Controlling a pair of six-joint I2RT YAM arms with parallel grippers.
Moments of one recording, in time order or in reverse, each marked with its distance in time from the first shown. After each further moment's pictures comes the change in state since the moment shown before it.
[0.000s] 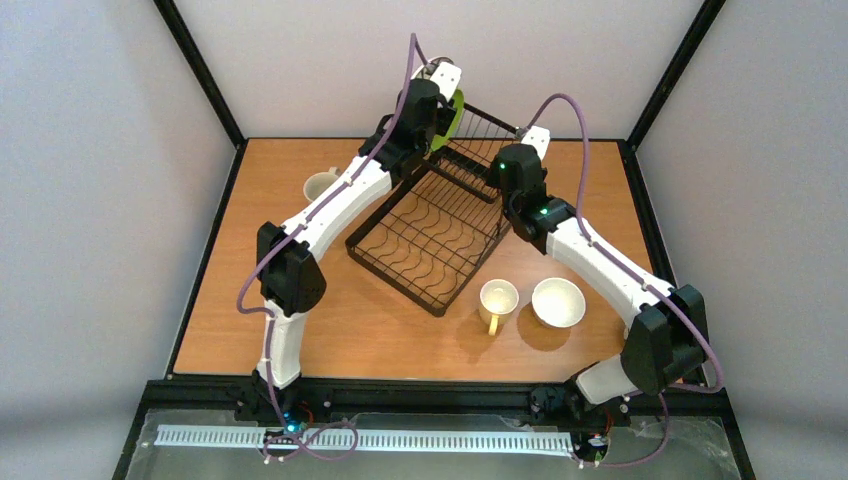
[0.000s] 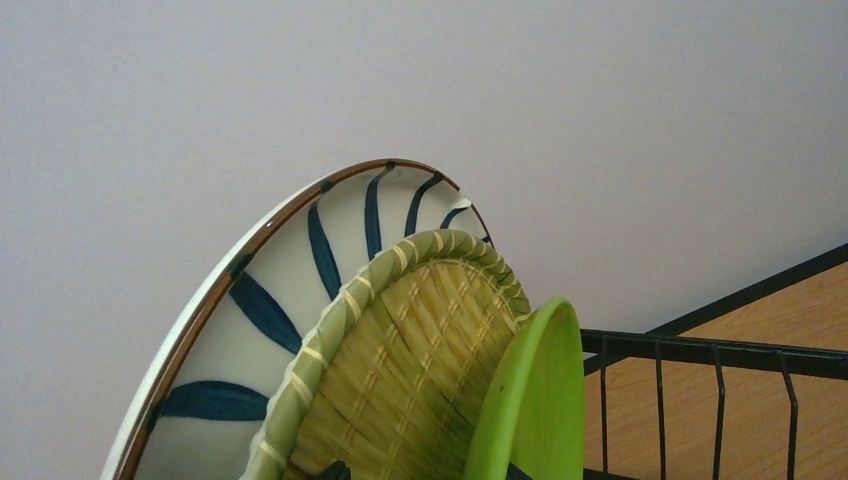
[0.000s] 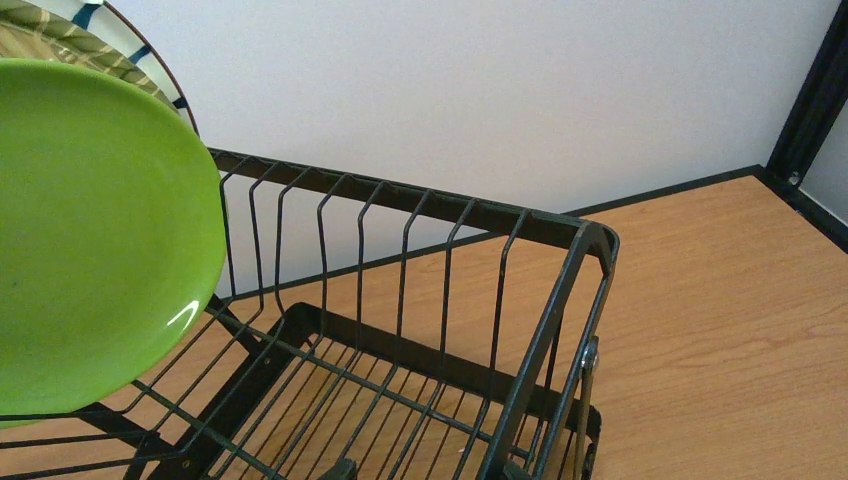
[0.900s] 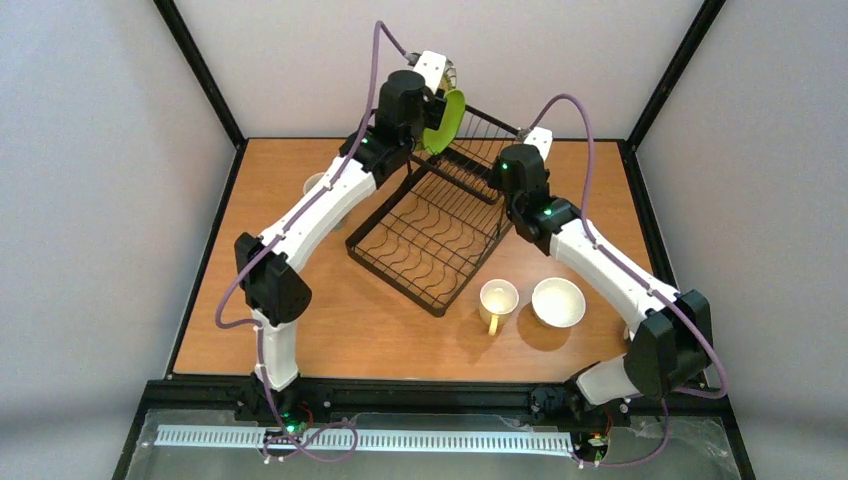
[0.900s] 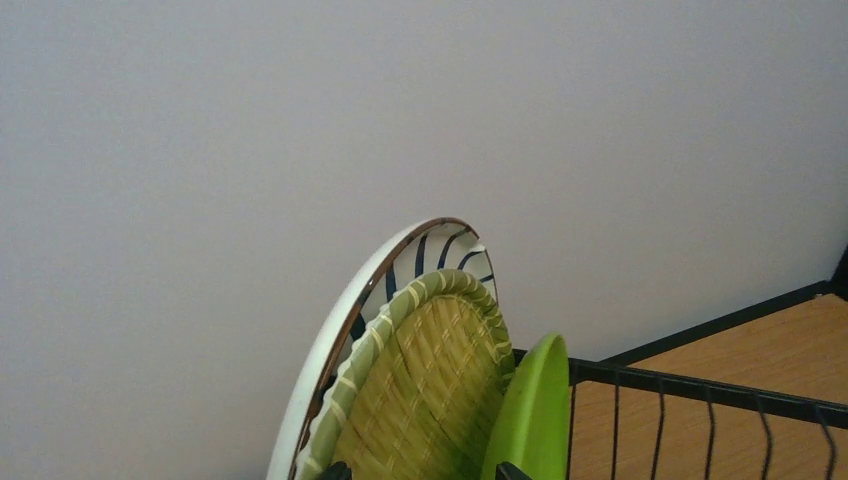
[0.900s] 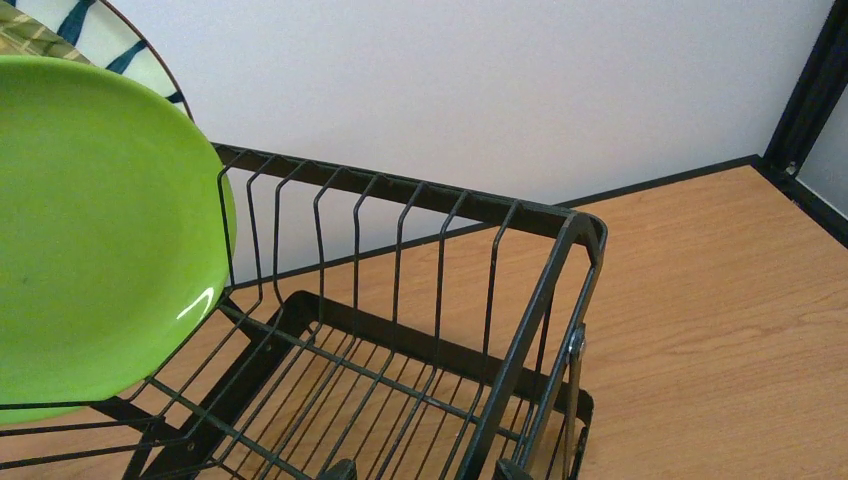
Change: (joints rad) left arm 0.002 -0.106 -0.028 -0.055 0.023 -0.113; right arm 0.000 -0.023 0.007 -0.052 -0.010 0.009
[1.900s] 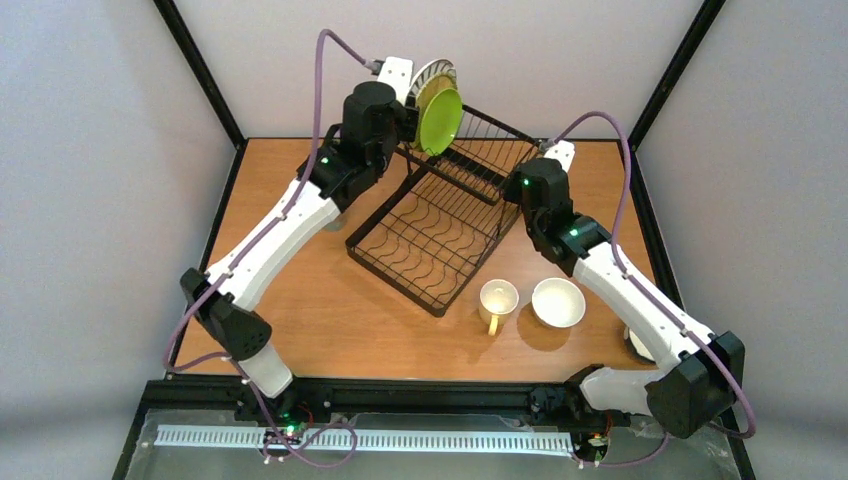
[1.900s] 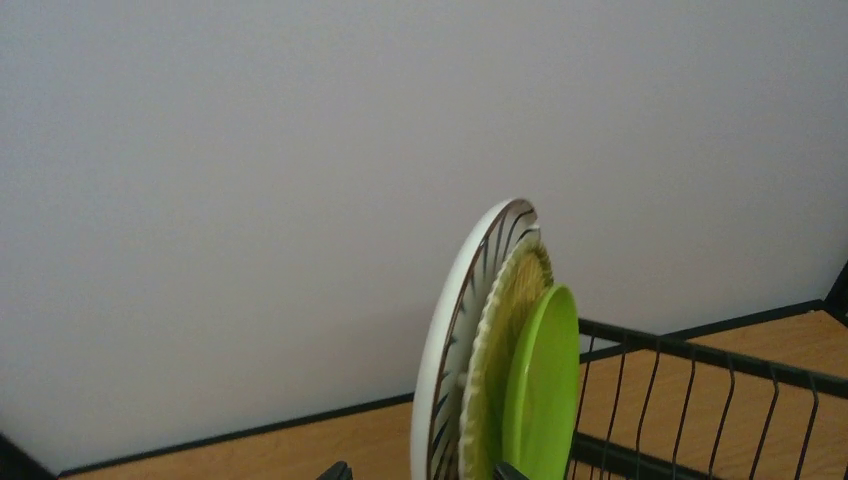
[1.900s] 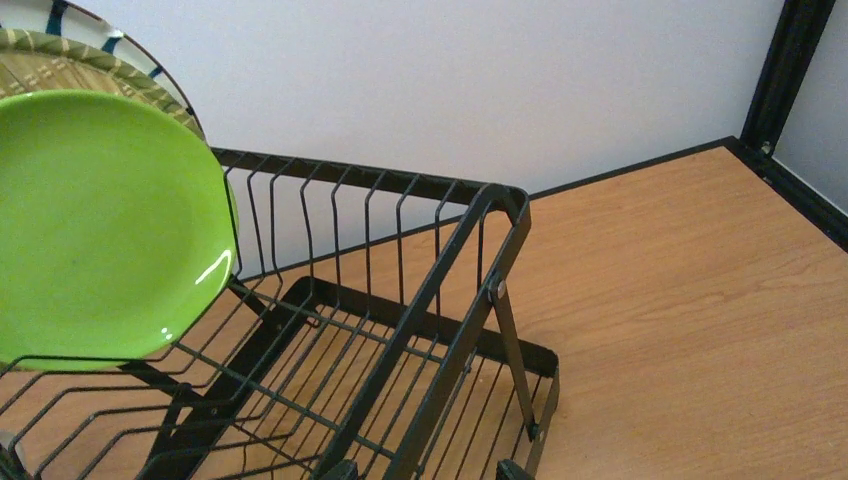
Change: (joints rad) left arm -0.055 -0.277 -0.179 -0.098 -0.095 -0.090; right arm 0.000 -0.190 -0.084 -0.096 -0.018 0.052
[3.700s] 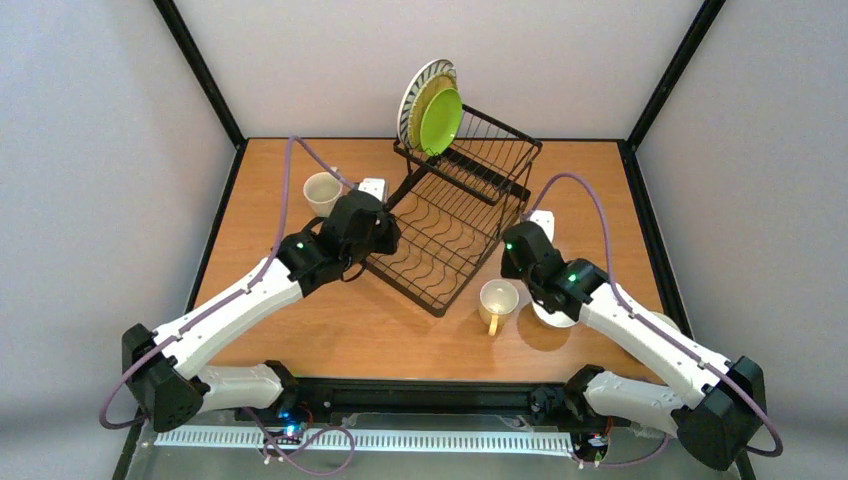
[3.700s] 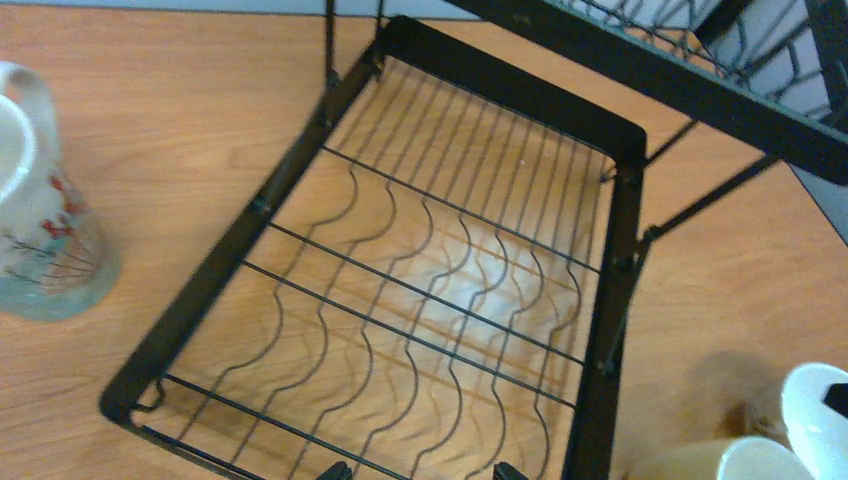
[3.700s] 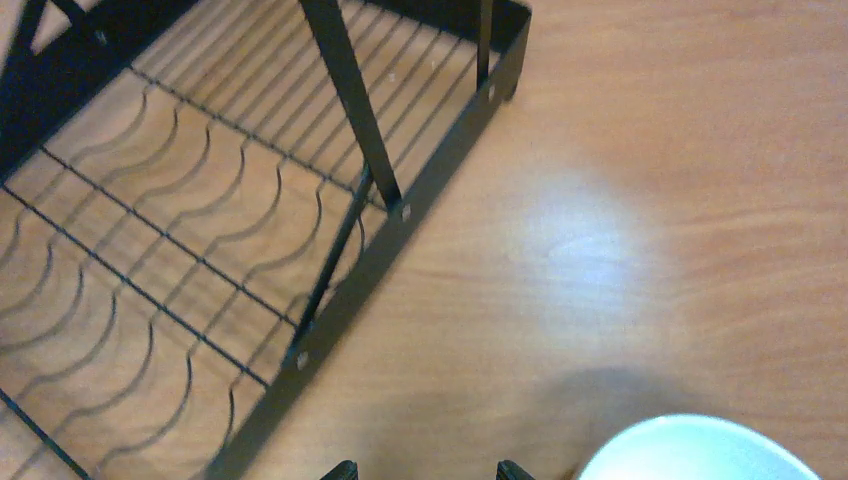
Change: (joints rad) left arm -0.089 -0.474 -0.771 -0.179 0.200 -0.524; right arm 0.153 -0.196 -0.262 -0.356 -0.064 0.102
